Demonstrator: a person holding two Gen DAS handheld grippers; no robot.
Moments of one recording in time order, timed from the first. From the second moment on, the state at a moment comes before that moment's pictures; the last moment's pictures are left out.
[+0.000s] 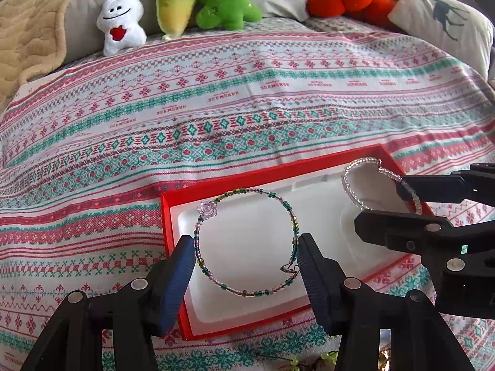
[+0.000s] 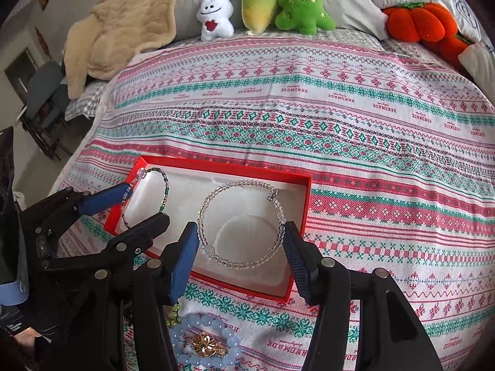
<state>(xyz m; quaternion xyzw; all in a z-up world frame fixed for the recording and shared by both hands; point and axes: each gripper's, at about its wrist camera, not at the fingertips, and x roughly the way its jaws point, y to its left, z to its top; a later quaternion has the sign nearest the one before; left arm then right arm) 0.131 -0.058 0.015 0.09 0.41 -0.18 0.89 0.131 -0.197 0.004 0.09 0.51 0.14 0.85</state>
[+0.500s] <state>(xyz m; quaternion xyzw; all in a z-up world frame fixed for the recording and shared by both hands) 0.114 -0.054 0.032 0.10 0.40 -0.19 0.89 0.122 -0.206 0.026 0.12 0.49 0.13 0.85</state>
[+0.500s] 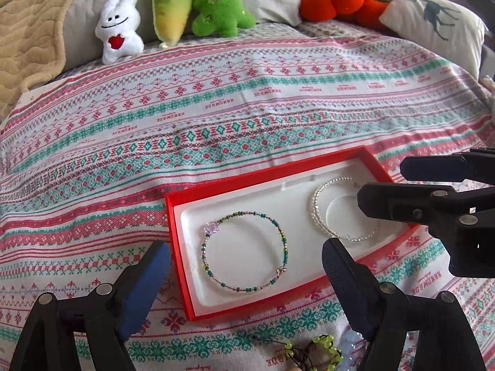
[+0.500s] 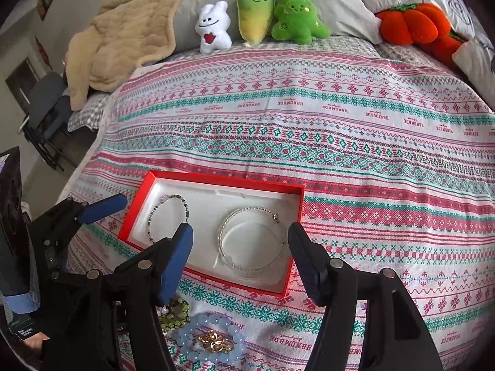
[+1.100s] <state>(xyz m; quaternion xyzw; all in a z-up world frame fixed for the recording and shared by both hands) 0.068 -0.032 0.044 0.08 0.44 -0.12 0.89 0.073 -0.204 0.041 0.08 0.51 0.04 0.85</state>
